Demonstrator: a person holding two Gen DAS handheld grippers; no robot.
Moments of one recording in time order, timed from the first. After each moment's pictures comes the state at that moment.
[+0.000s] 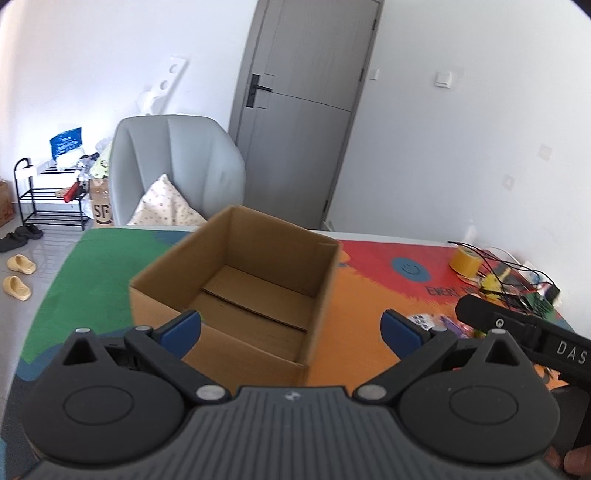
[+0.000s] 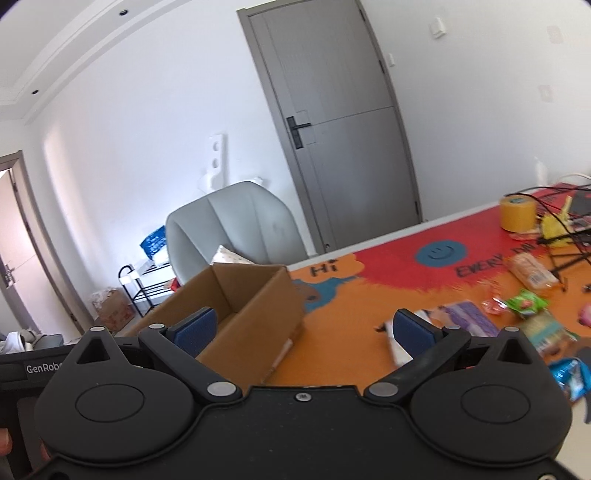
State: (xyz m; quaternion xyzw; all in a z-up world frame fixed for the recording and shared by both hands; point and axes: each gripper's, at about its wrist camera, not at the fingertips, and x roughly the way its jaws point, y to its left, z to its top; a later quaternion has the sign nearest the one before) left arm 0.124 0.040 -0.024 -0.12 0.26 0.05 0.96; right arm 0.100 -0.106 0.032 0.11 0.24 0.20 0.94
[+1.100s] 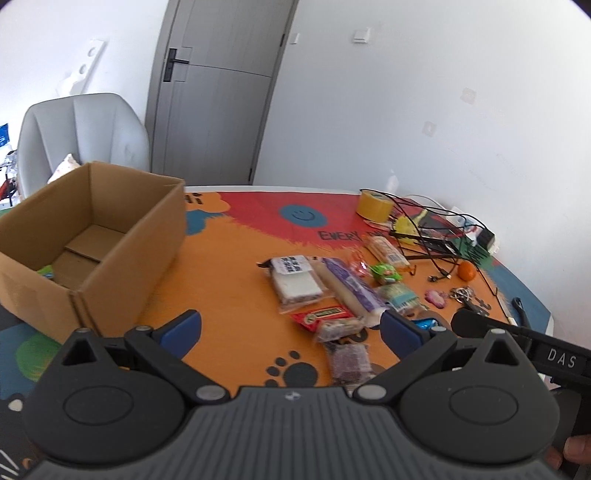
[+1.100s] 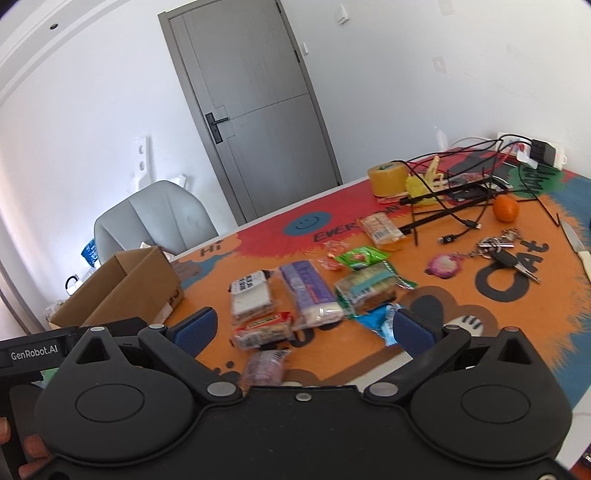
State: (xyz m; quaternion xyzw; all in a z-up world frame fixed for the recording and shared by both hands) left arm 0.140 -0.083 -0.053 -0.10 0.29 -0.06 0.95; right arm 0.064 -0.245 -0.001 0.14 0.28 0.10 0.94
